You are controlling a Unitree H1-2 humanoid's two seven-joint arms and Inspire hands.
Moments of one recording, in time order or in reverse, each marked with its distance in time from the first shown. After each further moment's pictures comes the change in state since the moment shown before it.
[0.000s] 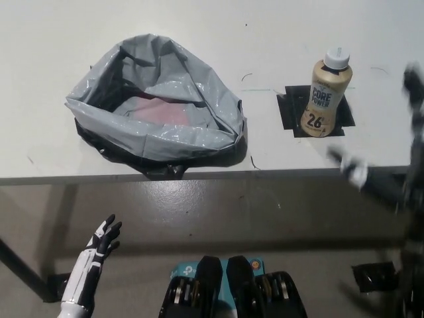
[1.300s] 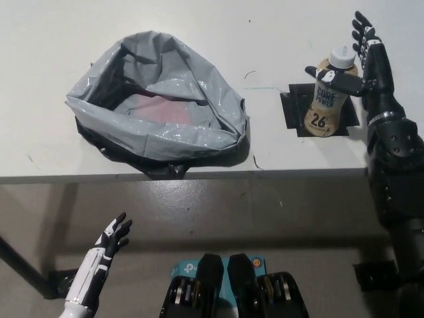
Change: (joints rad) left_arm -0.005 0.024 -0.025 -0.018 0.001 -0.039 -0.047; right_arm -0.528 -0.066 -0.084 0.985 0.154 0.106 0.057
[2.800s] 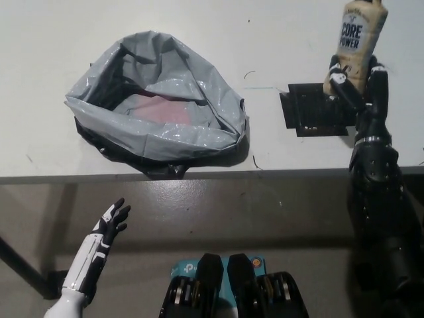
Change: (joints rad) left_arm -0.043 0.019 0.002 -0.009 -0.007 -0.001 -0.001; right_arm 0.041 0.079 -0.011 0.010 -0.011 -0.112 -0.232
